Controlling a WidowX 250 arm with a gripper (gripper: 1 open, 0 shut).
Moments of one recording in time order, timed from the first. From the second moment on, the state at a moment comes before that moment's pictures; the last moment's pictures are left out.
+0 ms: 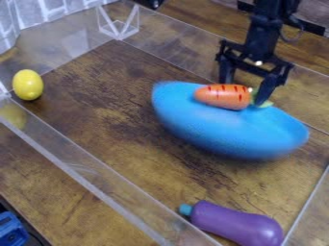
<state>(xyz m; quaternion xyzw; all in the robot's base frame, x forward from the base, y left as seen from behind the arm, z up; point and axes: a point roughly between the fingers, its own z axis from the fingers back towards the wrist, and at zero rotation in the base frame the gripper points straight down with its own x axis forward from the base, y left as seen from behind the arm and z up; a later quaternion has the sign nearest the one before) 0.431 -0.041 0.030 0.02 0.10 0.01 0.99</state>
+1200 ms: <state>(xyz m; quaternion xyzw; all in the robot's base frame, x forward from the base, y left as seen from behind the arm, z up) 0.413 0.028 0.020 0.03 0.17 -0.12 0.98</state>
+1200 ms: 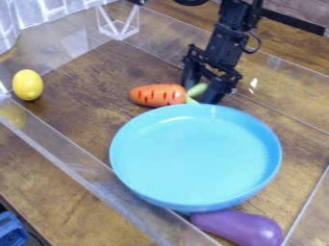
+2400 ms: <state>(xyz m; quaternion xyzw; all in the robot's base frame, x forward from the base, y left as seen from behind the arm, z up) 0.416 0.019 0.023 -0.01 0.17 -0.16 0.97</state>
